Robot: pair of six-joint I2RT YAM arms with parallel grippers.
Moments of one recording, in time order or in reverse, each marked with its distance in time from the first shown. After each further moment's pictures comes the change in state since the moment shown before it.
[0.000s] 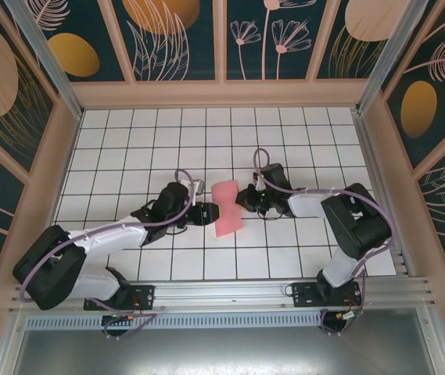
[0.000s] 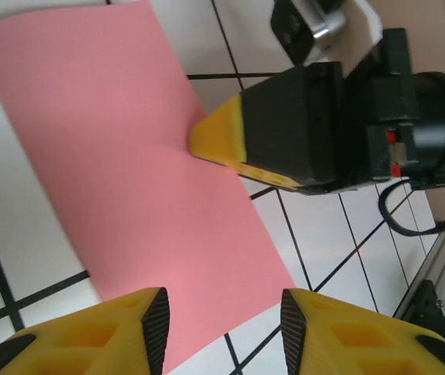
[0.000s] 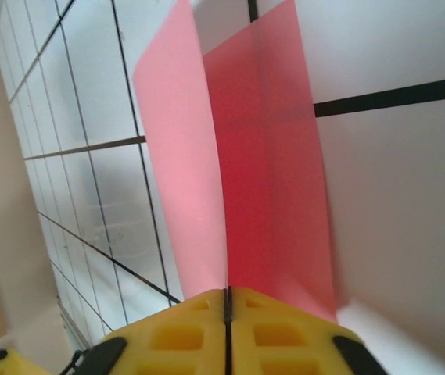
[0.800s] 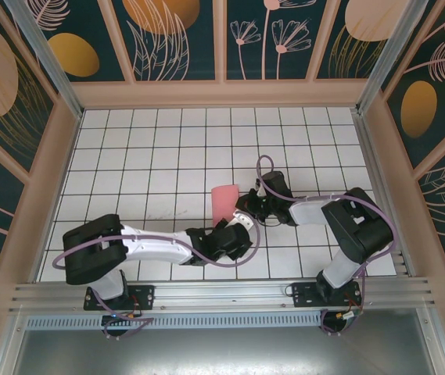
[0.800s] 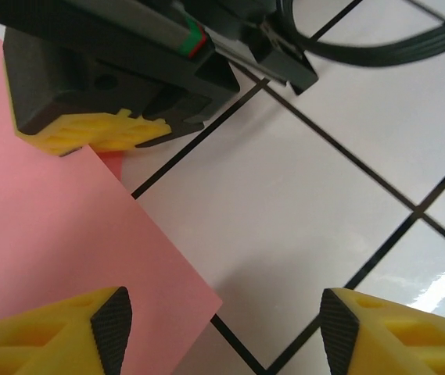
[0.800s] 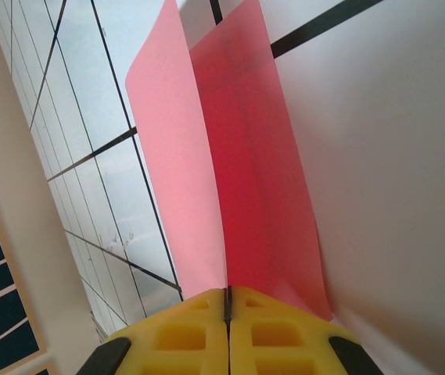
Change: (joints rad) left arm -0.518 0.333 0.275 -0.229 -0.695 0.360; right arm 0.032 -0.035 -0.098 0.114 0.035 0.169
